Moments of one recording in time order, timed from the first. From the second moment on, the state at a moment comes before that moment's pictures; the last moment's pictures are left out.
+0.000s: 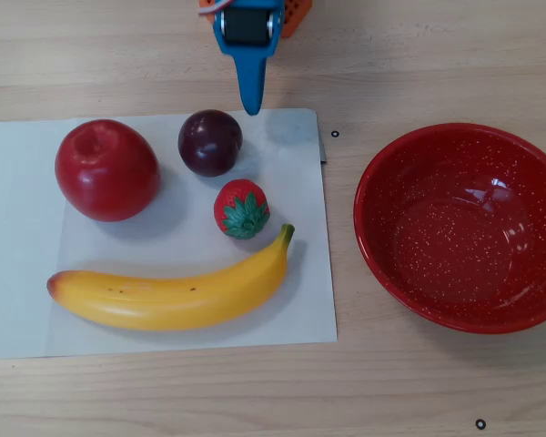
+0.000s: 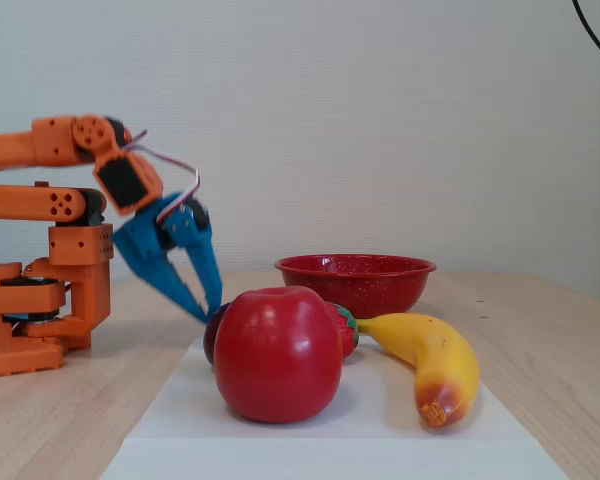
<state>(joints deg) 2.1 174.7 162.1 65.2 -11.0</state>
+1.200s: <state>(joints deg) -8.8 103.4 77.9 96.7 4.0</state>
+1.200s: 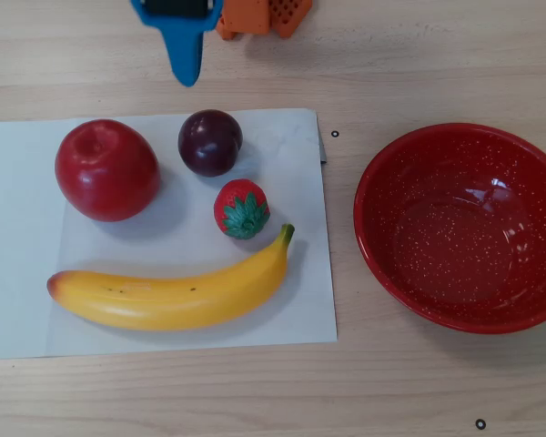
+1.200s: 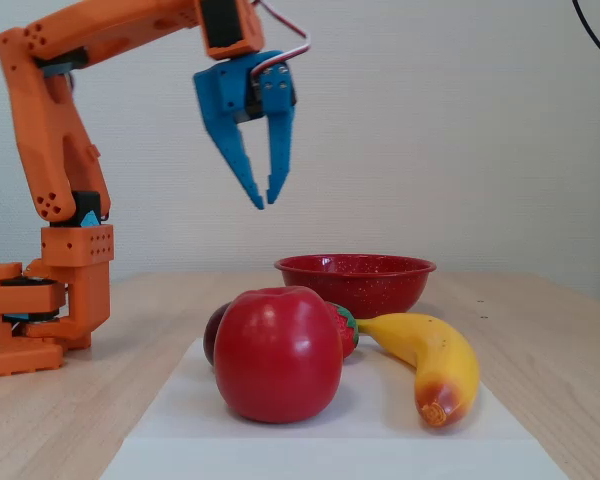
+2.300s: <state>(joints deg) -13.6 60.6 37.3 102.0 5.0</state>
